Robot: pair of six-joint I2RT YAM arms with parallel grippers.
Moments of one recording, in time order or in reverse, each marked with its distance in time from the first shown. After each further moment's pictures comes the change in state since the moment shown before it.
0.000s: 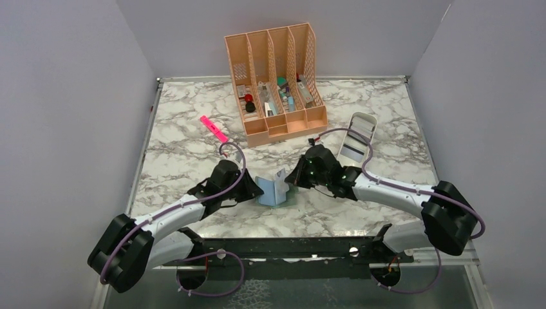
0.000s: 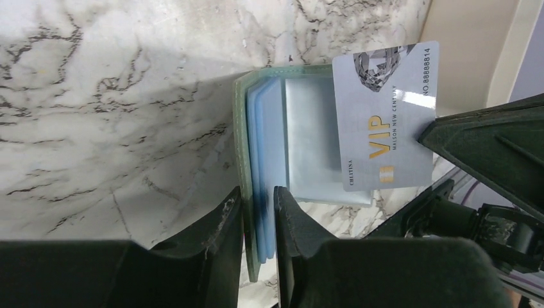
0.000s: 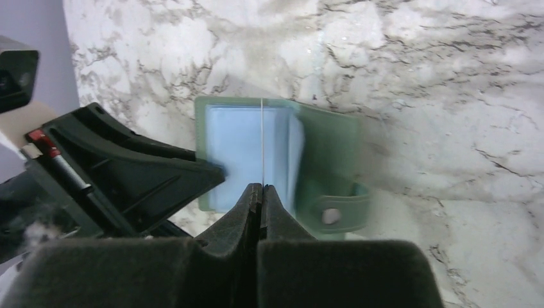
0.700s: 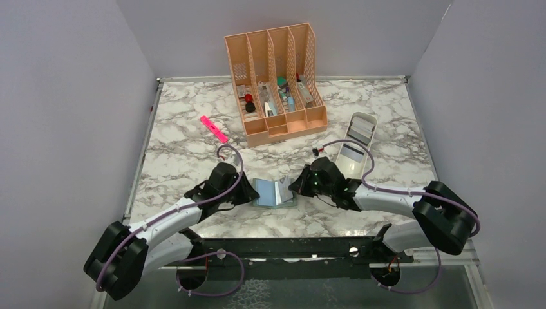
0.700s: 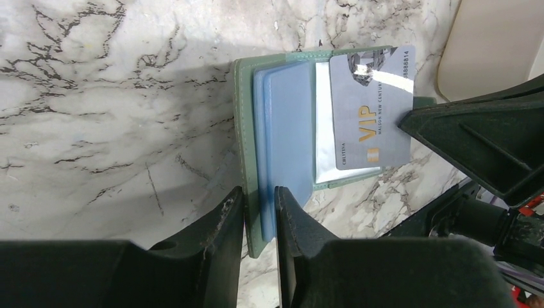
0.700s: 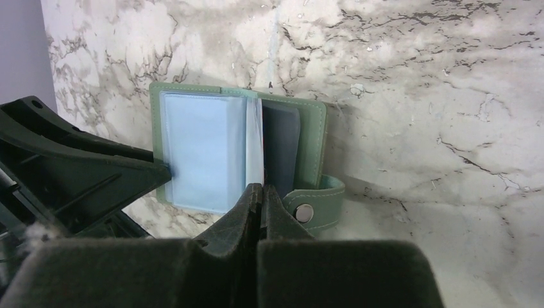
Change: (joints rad) left arm 0.000 -0.057 -0.016 -0.097 -0.042 0.048; right arm 0.000 0.007 -0.215 0.249 0.014 -0.026
